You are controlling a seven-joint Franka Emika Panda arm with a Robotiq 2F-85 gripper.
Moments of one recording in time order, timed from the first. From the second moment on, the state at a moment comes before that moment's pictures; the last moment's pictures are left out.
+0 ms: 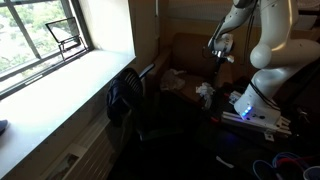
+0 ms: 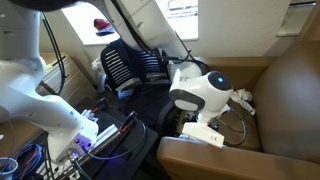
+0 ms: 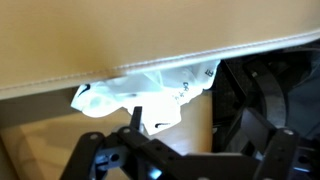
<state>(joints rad) -0.79 0.76 -0.18 -2.05 0.38 2.59 -1.47</state>
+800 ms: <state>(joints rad) -0.79 1.15 -0.10 -1.74 0.09 2.59 -1.43</state>
